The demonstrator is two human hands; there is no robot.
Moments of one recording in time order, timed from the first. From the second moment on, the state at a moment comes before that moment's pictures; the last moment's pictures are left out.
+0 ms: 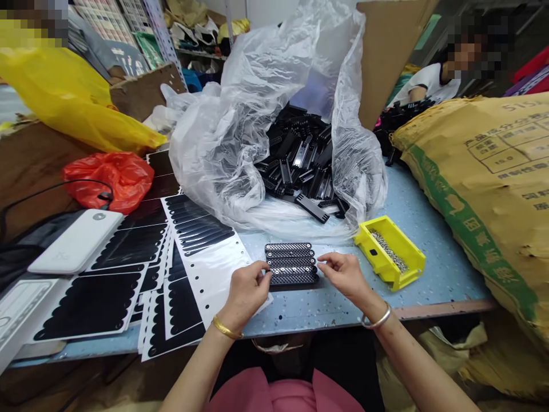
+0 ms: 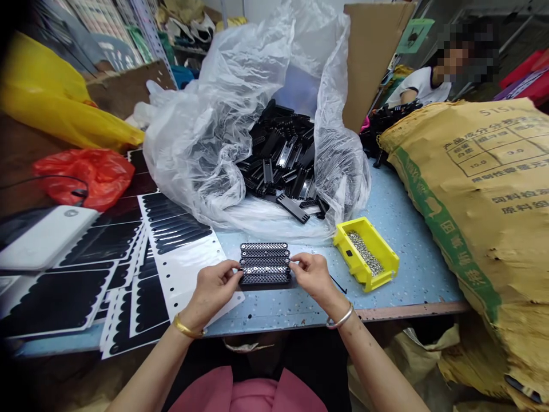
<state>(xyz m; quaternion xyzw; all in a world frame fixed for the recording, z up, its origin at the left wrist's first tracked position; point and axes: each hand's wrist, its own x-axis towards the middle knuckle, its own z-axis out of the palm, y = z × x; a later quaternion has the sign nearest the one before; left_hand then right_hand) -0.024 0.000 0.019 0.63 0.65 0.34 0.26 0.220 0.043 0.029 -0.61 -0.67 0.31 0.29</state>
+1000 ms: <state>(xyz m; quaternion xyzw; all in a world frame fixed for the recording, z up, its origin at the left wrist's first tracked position) -0.020 0.012 0.024 0.65 0.70 0.16 0.25 0.211 0.045 0.024 -0.61 -0.50 0.53 0.31</state>
